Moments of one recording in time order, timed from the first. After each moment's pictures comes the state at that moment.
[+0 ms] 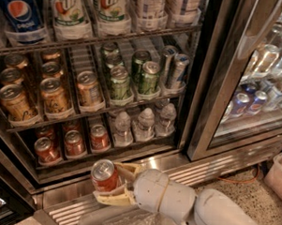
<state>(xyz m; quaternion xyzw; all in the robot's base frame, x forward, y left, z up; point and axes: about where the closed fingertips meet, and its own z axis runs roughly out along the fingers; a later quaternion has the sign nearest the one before) 0.408 0.057 0.740 -0.40 0.62 0.34 0.59</state>
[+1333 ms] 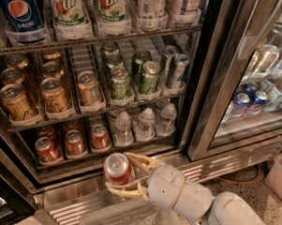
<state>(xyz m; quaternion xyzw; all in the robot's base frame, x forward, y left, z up) 0.409 0.023 0.780 -0.42 0.54 0.29 0.67</state>
